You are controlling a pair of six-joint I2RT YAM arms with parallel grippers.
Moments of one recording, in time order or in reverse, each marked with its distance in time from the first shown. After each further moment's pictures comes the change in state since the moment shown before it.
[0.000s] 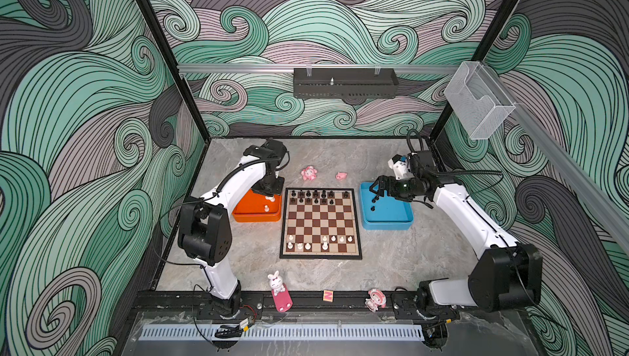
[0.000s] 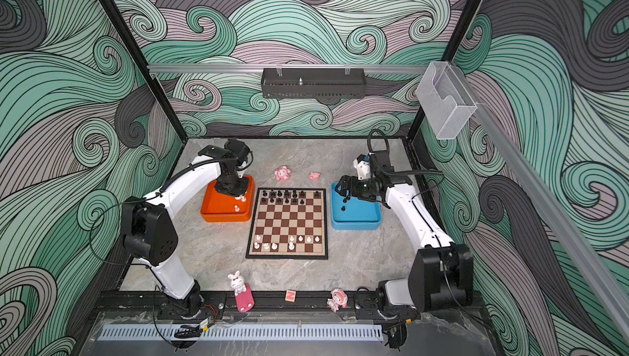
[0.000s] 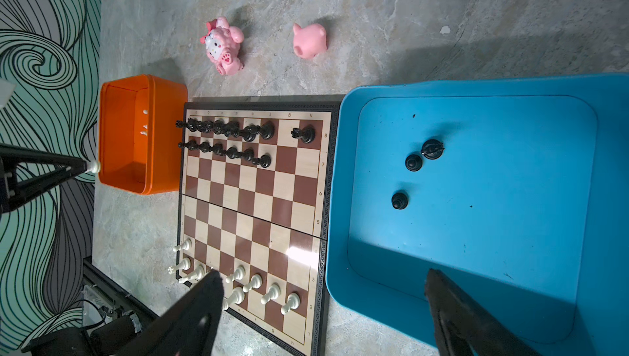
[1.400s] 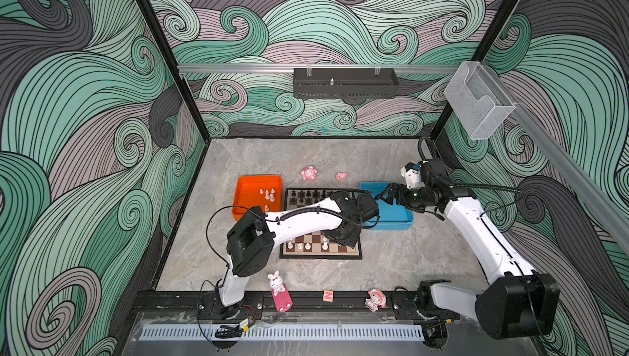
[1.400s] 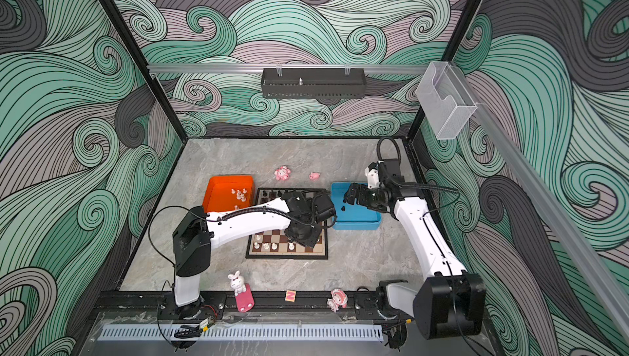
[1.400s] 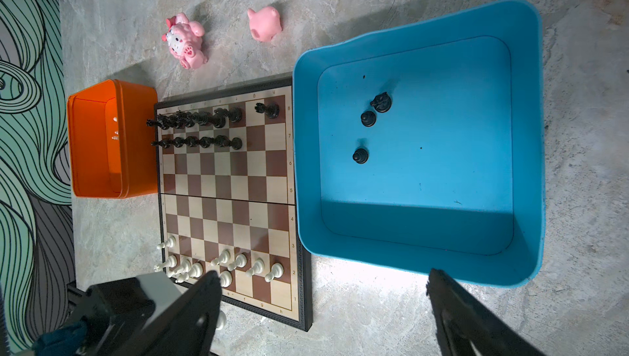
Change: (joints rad) left arm -0.719 0.231 0.131 0.084 0.101 -0.450; right arm -0.044 -0.146 -0.069 -0.109 0.078 0.040
